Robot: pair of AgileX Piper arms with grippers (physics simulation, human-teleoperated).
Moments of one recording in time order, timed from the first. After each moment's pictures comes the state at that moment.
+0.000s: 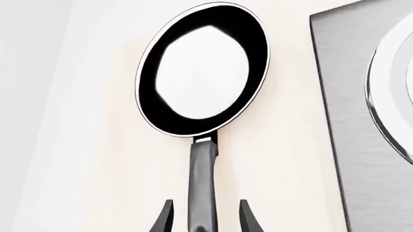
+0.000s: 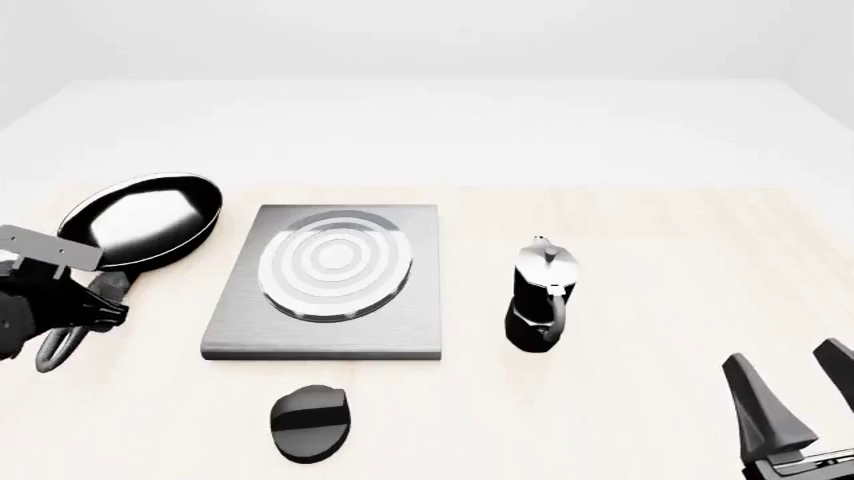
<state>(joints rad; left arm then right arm) 0.34 1.51 -0.62 -0.17 0.54 0.14 0.00 -0.06 0.07 -0.06</state>
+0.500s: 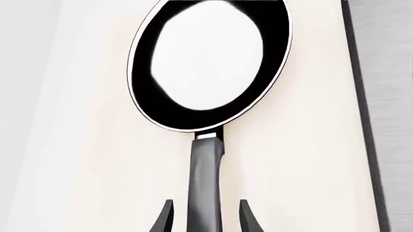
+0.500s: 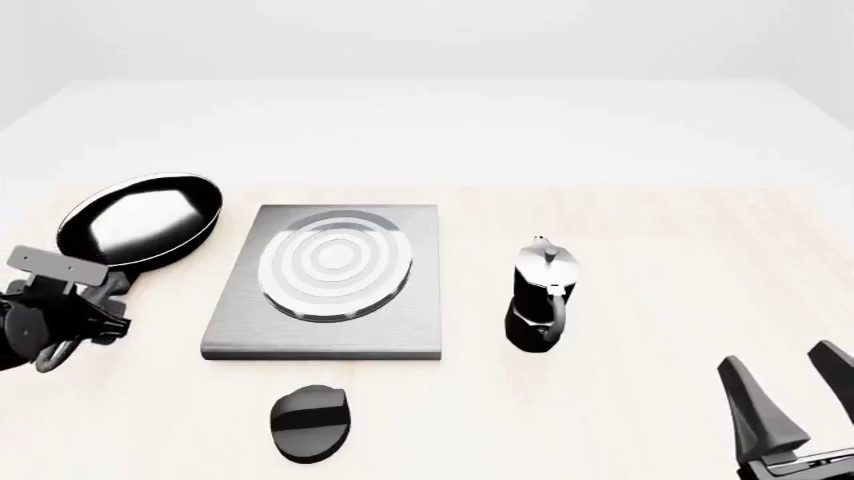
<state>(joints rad) 0.39 1.70 -0.65 -0.29 0.55 0.14 0.01 -0.05 0.06 -0.08</state>
